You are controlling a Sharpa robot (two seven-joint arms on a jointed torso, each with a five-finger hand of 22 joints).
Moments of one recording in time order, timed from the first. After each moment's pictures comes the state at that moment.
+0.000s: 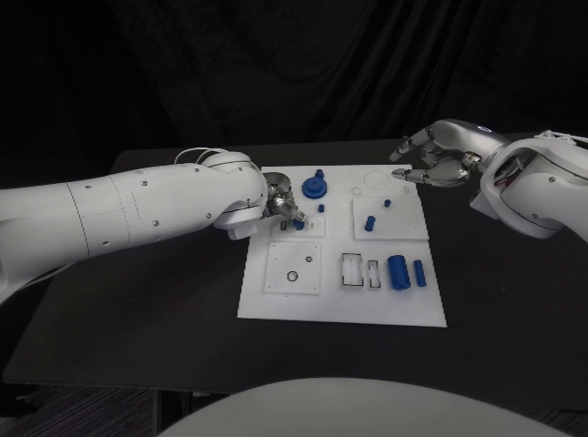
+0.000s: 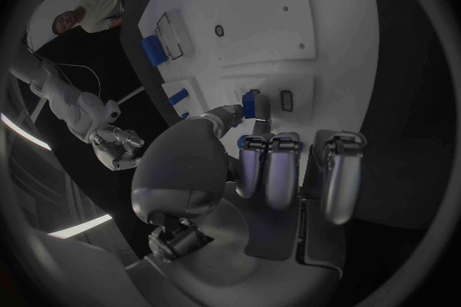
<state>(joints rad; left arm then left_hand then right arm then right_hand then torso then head) 1.34 -0.56 -0.21 1.32 -0.96 0.03 -0.51 1.13 -0.03 0.39 0.10 0.44 0.91 0.05 0.42 0.93 1.47 -0.03 1.57 1.31 1.47 -0.07 1.57 1.31 0.01 1.47 0.04 1.57 1.31 1.45 -0.93 -0.25 1.56 -1.32 -0.34 -0.05 1.32 -0.07 0.18 0.27 0.31 0.84 0.06 0.08 0.24 1.47 -0.04 1.47 1.31 1.47 -0.10 1.49 1.31 0.04 1.47 0.01 1.38 1.31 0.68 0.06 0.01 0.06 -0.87</state>
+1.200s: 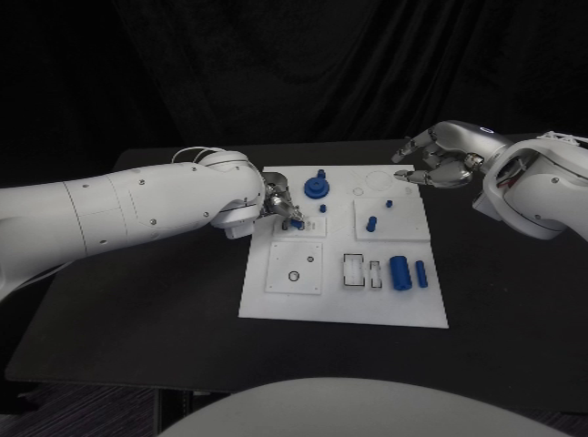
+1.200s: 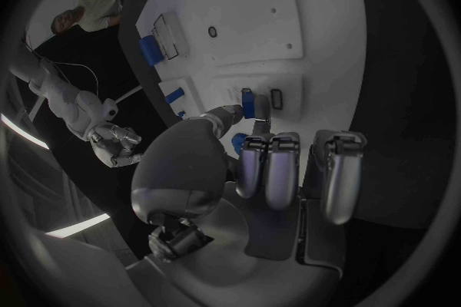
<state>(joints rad) 1.34 -0.58 -0.21 1.32 -0.96 0.04 -0.52 1.12 -0.03 0.39 0.10 0.44 0.92 0.05 0.41 0.93 1.47 -0.03 1.57 1.31 1.47 -0.07 1.57 1.31 0.01 1.47 0.04 1.57 1.31 1.45 -0.93 -0.25 1.56 -1.32 -0.33 -0.06 1.32 -0.07 0.18 0.27 0.31 0.84 0.06 0.08 0.23 1.47 -0.04 1.46 1.31 1.47 -0.10 1.49 1.31 0.04 1.47 0.01 1.38 1.31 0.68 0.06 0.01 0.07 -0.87</state>
